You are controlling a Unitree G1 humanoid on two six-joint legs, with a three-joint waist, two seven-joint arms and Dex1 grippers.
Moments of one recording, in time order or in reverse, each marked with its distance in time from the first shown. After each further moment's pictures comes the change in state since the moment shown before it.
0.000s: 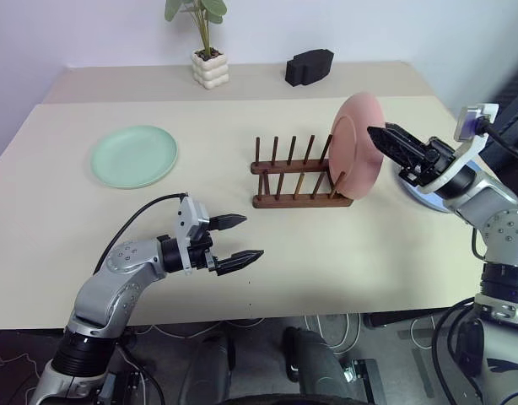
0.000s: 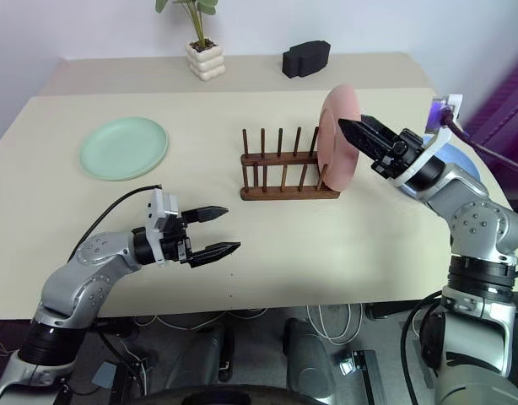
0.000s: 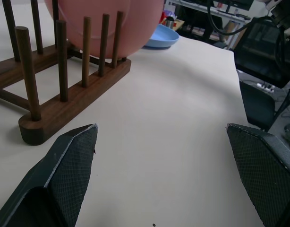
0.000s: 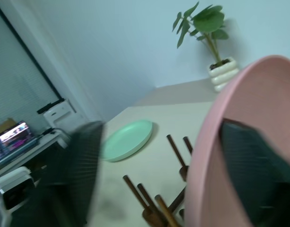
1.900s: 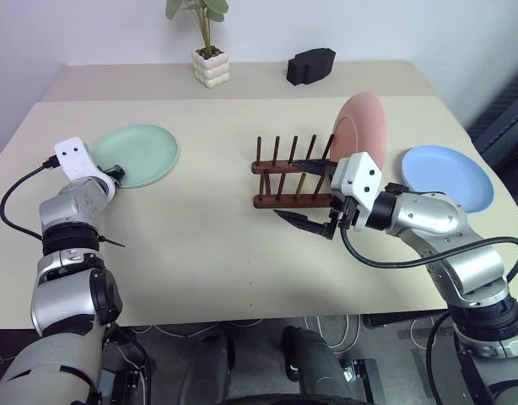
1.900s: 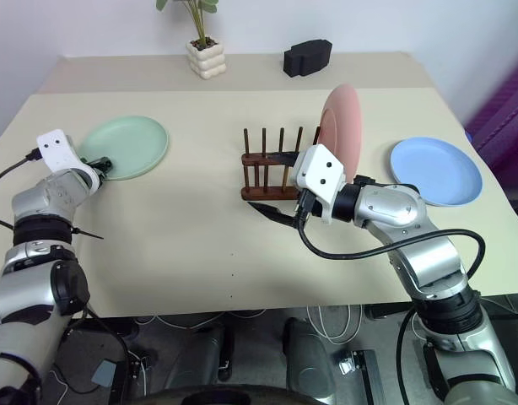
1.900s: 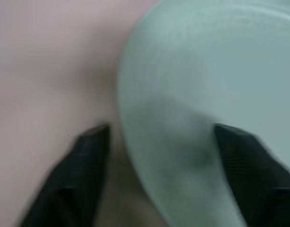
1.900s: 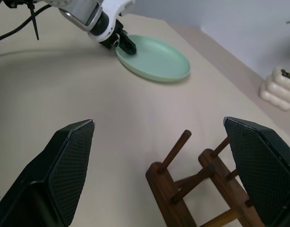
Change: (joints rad) left arm -0.698 0.011 0.480 1.154 0.261 0.088 0.953; right arm 0.123 -0.027 0.486 -0.549 -0.602 -0.288 -0.035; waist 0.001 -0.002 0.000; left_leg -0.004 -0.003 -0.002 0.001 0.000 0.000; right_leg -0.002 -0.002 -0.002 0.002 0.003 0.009
